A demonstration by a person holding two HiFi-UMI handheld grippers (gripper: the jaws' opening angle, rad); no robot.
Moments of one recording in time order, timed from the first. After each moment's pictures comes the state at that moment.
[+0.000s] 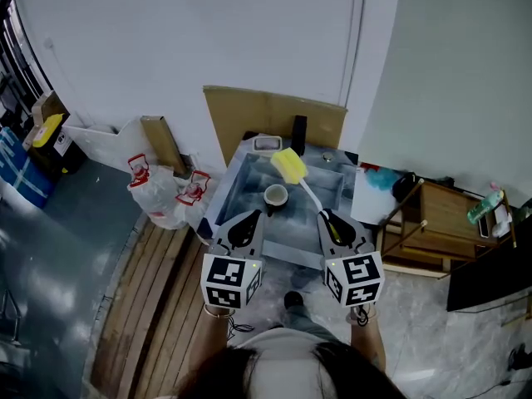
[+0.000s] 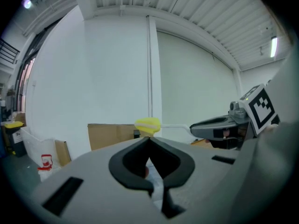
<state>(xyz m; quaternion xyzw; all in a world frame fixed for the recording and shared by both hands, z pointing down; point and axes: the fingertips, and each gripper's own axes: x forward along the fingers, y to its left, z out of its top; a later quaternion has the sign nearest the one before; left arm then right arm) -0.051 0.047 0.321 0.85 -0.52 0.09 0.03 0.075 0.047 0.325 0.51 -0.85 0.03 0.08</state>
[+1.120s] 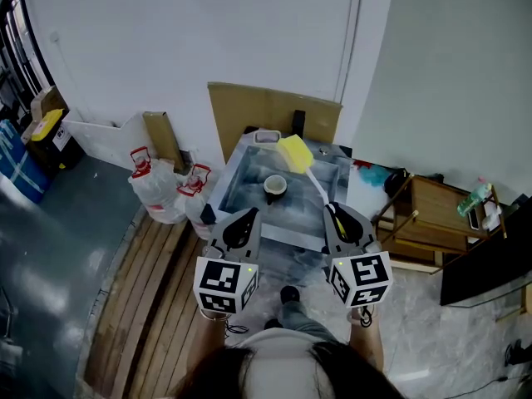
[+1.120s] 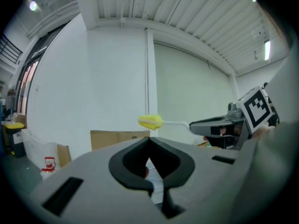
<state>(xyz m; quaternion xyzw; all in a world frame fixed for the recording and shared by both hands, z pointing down) -0.071 0.128 0.286 0.86 -0.51 0.05 0.01 0.068 0.122 0.280 0.54 -0.84 -0.02 0.05</state>
